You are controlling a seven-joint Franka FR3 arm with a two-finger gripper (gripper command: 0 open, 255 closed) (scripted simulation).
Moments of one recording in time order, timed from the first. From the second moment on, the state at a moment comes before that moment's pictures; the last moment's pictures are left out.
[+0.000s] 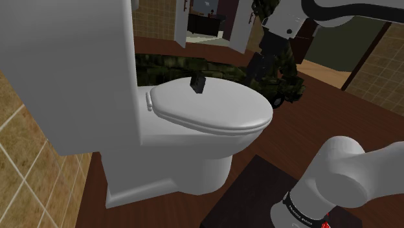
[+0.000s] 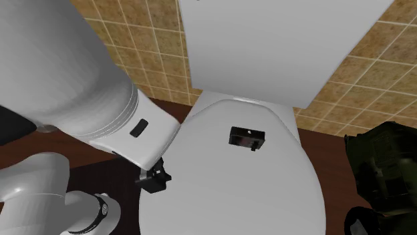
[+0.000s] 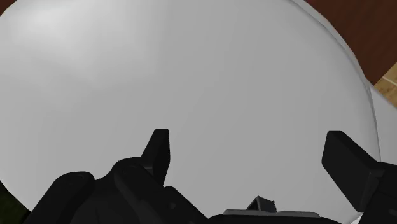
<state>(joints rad) -0.01 -0.81 -0.07 -2.35 0.02 1.70 -0.03</state>
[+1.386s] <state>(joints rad) 0.04 0.01 -0.09 -1.62 0.09 1.67 -0.08</state>
